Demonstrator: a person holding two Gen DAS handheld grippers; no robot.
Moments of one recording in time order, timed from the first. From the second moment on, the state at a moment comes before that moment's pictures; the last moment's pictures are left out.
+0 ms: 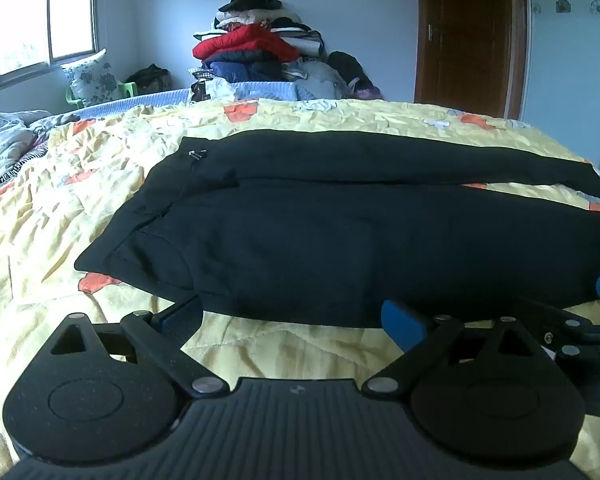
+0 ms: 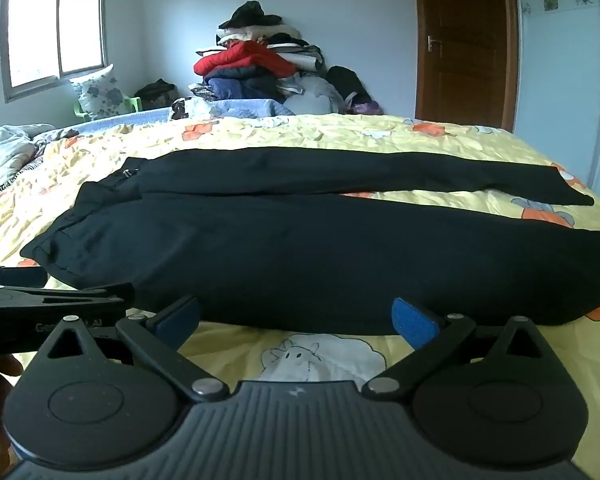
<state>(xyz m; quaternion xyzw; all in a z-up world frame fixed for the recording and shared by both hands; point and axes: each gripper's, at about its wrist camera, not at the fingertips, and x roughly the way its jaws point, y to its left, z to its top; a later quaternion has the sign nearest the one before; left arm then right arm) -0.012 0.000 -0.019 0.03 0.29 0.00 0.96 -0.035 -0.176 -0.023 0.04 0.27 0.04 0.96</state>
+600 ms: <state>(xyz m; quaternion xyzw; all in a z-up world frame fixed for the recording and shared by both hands) -0.012 0.000 -0.021 0.03 0.30 0.00 0.95 -0.037 -0.173 -0.020 0.03 0.26 0.05 0.96</state>
